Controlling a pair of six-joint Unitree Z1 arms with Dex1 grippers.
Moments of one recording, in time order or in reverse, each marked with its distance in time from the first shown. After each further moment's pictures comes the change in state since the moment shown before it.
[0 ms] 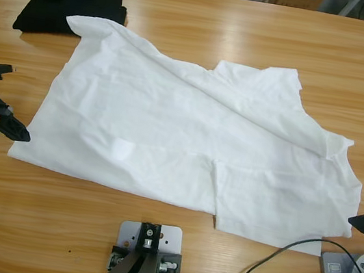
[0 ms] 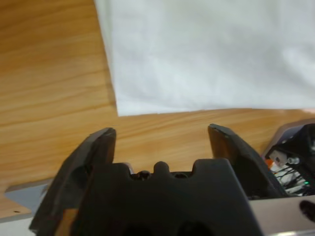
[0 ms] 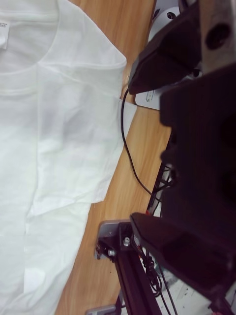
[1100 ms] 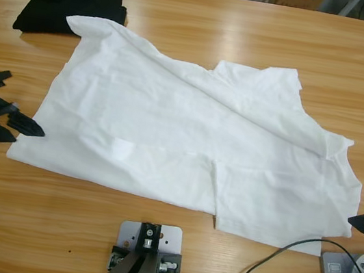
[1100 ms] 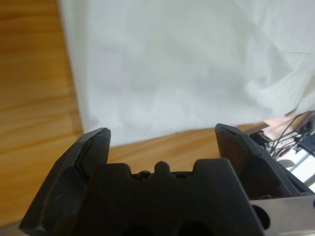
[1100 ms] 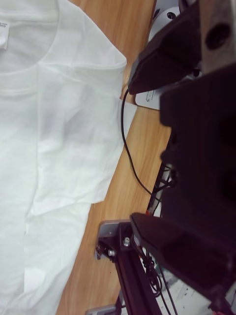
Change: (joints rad) arm 0 0.240 -0.017 0.211 -0.261 -0.260 0.073; arm 1 0.000 0.002 0.000 -0.001 0.000 0.000
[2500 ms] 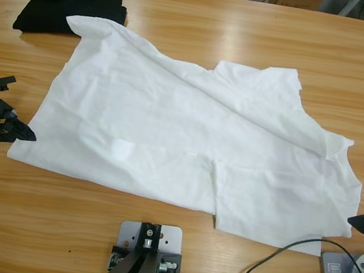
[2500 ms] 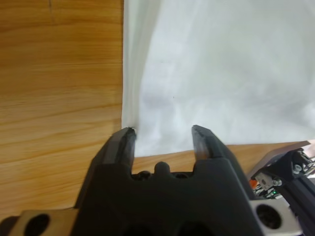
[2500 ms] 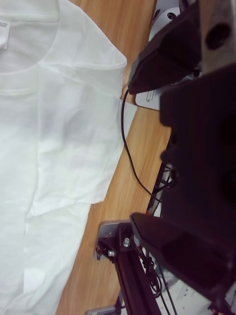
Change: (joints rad) arm 0 -0.064 0.084 -0.023 -0.005 0.146 -0.038; arm 1 0.000 0.000 0.001 0.000 0.000 -0.003
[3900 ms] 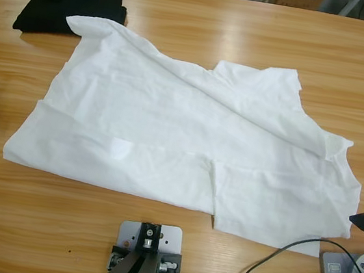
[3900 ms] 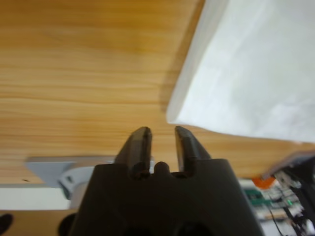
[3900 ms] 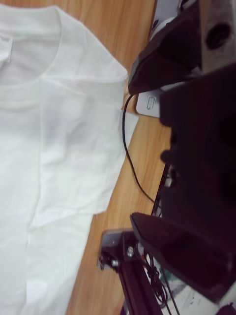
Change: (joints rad) arm 0 0.007 -0.007 -0.225 0.366 0.201 -0.037; arm 1 0.000 0.007 0.008 0.016 -0.034 0.000
